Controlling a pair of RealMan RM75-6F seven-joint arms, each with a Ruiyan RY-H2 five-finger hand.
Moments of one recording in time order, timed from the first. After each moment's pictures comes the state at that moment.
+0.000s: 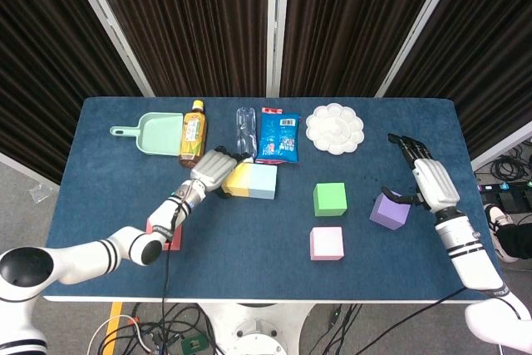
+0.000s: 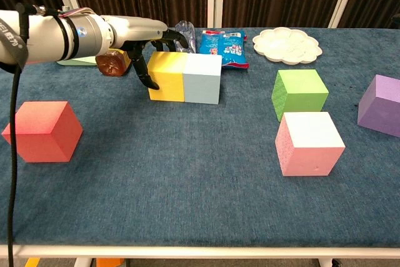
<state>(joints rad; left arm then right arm) -1.06 -1.61 -0.18 -1.23 0.95 0.65 0.26 0.49 -1.13 0.21 -1.59 -1.34 1.08 0.37</state>
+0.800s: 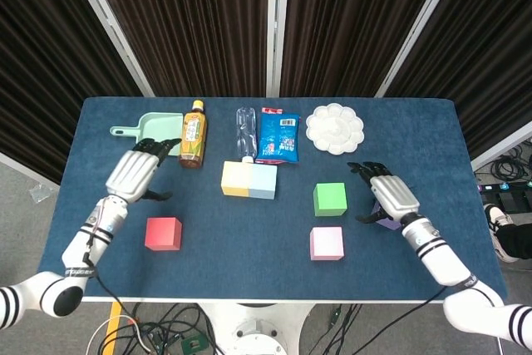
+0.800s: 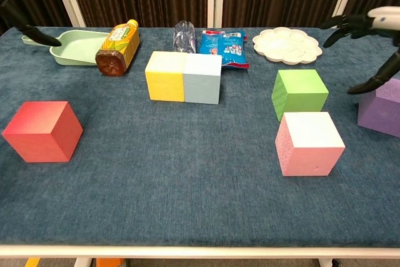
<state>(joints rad) -0.70 -1.19 -0.12 -1.73 1.14 1.09 0.15 0.61 -1.22 0.16 -1.58 -1.25 0.84 0.13</state>
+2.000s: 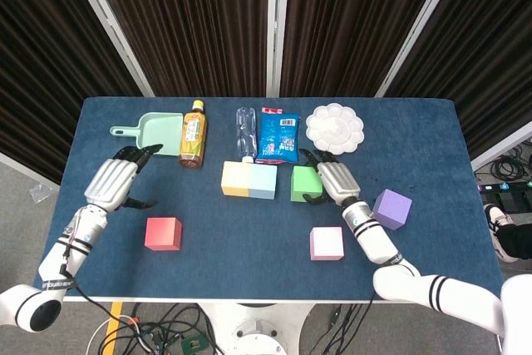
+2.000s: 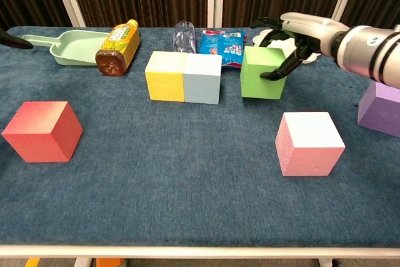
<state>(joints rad) -0.60 -1.13 -0.13 -1.73 1.24 1.08 0.01 0.80 -1.56 0.29 -1.43 -0.95 0.82 -0.11</state>
